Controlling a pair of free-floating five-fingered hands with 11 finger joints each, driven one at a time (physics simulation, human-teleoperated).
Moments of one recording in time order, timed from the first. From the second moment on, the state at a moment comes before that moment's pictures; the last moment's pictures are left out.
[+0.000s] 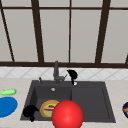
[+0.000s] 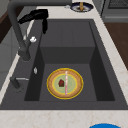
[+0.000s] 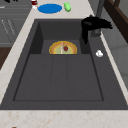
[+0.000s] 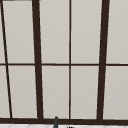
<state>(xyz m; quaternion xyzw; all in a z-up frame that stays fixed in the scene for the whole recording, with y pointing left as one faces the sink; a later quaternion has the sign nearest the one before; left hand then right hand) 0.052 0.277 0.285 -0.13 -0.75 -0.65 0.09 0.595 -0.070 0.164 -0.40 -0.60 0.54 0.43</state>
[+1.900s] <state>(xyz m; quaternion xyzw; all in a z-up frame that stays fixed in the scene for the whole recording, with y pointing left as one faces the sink) 0.052 0.277 0.285 -0.13 -0.75 -0.65 0.09 0.476 -0.085 0.146 -0.27 -0.49 0.63 0.54</state>
